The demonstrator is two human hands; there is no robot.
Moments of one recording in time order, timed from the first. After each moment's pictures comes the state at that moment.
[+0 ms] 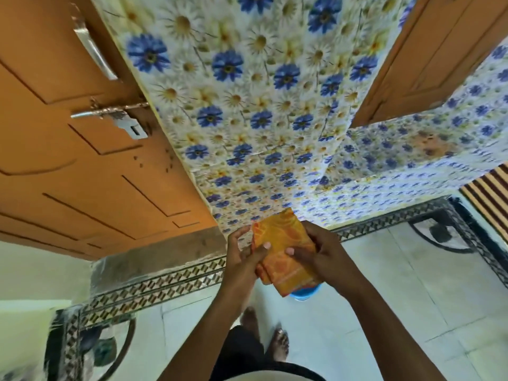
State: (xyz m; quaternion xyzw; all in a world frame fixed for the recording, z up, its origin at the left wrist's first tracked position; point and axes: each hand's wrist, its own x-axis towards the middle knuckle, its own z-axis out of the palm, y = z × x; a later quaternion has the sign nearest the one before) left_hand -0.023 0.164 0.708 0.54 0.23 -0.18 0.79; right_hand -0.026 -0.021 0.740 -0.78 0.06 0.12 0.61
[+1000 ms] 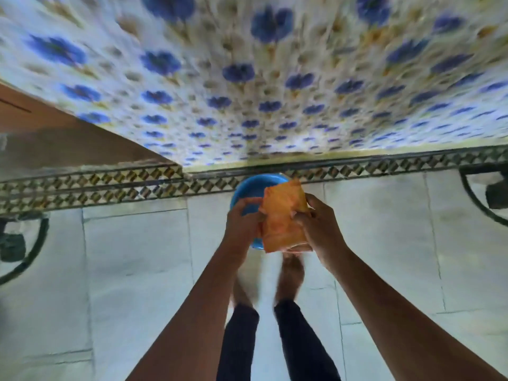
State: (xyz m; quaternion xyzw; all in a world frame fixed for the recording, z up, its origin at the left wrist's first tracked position) left_hand 0.016 -0.028 0.250 0.62 0.40 -0.25 0.63; right_hand 0.026 -0.187 0.270 -0.77 0.26 0.28 0.50
